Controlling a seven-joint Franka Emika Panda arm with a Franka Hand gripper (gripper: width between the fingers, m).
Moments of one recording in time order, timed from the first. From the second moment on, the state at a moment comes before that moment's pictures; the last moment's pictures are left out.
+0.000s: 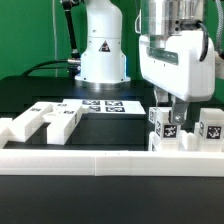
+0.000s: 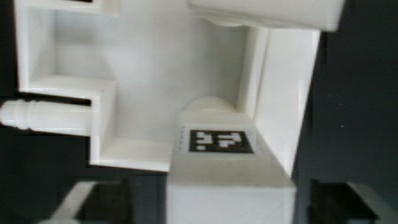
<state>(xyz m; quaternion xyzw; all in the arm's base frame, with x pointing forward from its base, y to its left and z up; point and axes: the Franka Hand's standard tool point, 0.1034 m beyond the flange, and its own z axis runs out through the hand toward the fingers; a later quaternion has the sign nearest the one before) 0.633 0.056 0.075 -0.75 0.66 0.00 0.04</state>
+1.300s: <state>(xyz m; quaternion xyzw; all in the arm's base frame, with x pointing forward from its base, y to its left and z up) 0.634 0.055 0.077 -0.99 0.17 -0.02 0.02</state>
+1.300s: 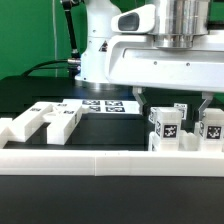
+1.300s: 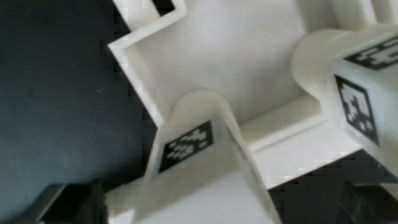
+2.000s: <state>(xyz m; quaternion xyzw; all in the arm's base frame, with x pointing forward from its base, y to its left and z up) 0.635 0.051 0.077 -1.00 0.06 -0.03 0.01</state>
